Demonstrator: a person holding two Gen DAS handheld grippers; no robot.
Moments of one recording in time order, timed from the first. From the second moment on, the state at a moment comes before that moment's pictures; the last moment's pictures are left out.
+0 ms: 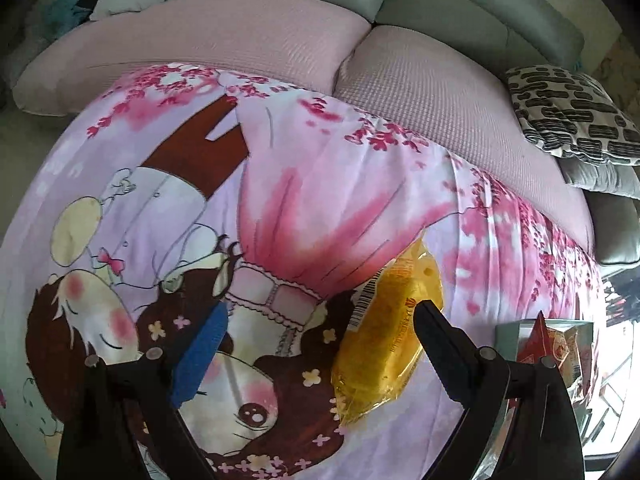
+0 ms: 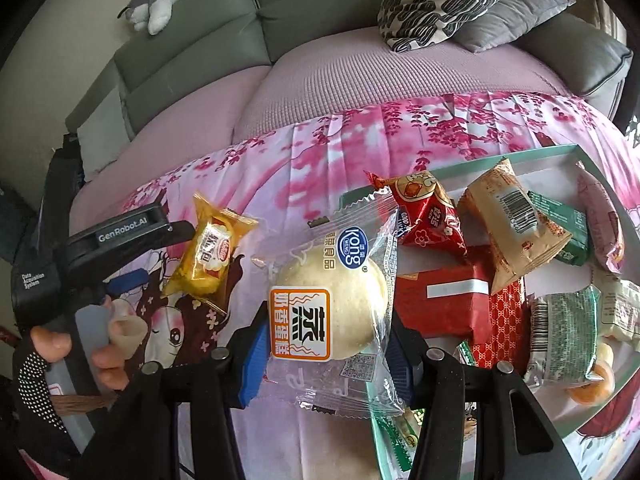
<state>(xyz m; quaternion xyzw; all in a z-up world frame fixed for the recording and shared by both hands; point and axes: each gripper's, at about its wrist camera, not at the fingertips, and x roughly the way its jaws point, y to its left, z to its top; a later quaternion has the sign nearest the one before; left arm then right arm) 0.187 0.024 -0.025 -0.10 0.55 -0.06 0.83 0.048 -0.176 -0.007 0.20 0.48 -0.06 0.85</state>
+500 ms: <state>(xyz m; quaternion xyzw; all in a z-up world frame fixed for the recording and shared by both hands) 0.181 -0.012 -0.024 -0.01 0.55 -0.08 0.83 0.042 -0.193 -0.010 0.21 0.48 -0.08 0.85</state>
